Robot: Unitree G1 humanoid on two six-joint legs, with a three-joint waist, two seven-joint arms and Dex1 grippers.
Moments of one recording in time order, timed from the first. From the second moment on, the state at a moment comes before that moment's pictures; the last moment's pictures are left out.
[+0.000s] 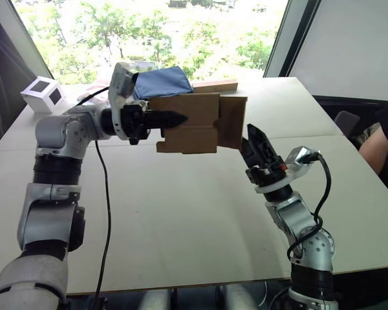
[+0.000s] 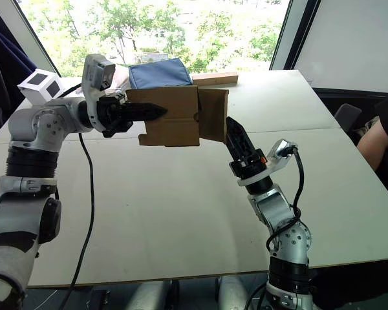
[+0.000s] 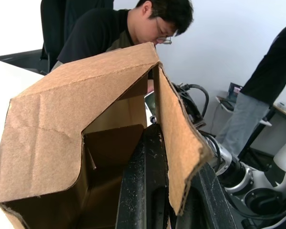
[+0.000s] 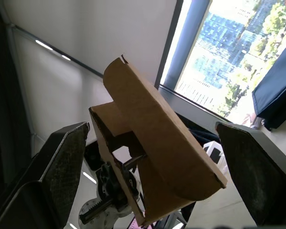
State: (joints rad) left arm -1.04 0.59 0.02 0.35 -0.69 0.87 -1.39; right arm -0.24 -0.05 -0.26 -0.24 1.43 0.58 0.35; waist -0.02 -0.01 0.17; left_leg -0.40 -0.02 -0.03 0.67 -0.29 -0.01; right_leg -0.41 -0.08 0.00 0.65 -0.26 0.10
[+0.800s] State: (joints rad) left arm -1.04 0.59 0.02 0.35 -0.69 0.87 -1.39; right arm -0.30 0.00 -0.23 -0.19 1.38 0.56 0.34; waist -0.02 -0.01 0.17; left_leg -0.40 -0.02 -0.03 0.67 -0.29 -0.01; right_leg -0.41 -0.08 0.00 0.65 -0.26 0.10
